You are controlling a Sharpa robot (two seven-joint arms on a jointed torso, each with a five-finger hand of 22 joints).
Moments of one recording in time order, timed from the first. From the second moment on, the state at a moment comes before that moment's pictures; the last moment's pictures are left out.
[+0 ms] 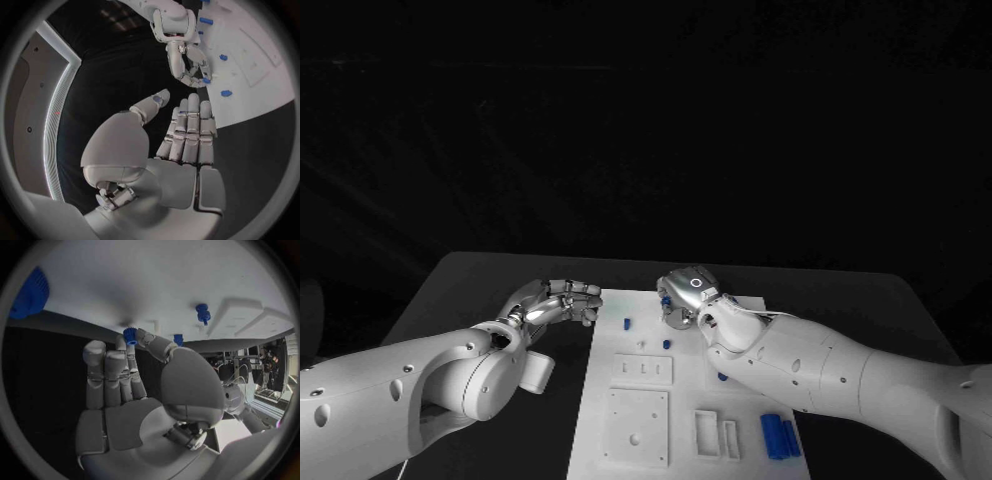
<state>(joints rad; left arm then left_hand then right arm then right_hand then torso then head) 1.37 -0.83 -0.19 1.53 -0.08 -0.40 0.30 1.16 -0.12 0.57 -0.28 0.14 0.78 0.19 0.34 0.44 1.13 0.14 0.10 0.10 1.01 0.07 0.50 0.58 0.05 0.78 -0.02 0.55 1.30 1.25 -0.35 -0.14 0.88 -1.87 -0.62 -0.22 1.14 -0.25 0.84 -0.19 0.05 0.97 0.13 0.36 0.46 1.27 0.06 0.09 0.30 1.31 -0.05 1.17 0.72 0.16 1.31 -0.06 0.89 1.31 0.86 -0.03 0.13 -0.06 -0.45</state>
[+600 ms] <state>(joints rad) 1.37 -0.84 -0.19 1.53 -0.08 -0.40 0.30 1.16 -0.12 0.57 -0.28 0.14 0.77 0.19 0.34 0.44 1.13 0.14 0.10 0.10 1.01 0.08 0.50 0.59 0.05 0.78 -0.02 0.55 1.30 1.27 -0.44 -0.10 1.00 -1.75 -0.64 -0.18 1.08 -0.30 0.76 -0.20 0.06 0.85 0.16 0.29 0.43 1.06 0.13 0.07 0.20 1.30 0.01 1.18 0.71 0.16 1.29 -0.05 0.89 1.31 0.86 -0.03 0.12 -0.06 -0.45</state>
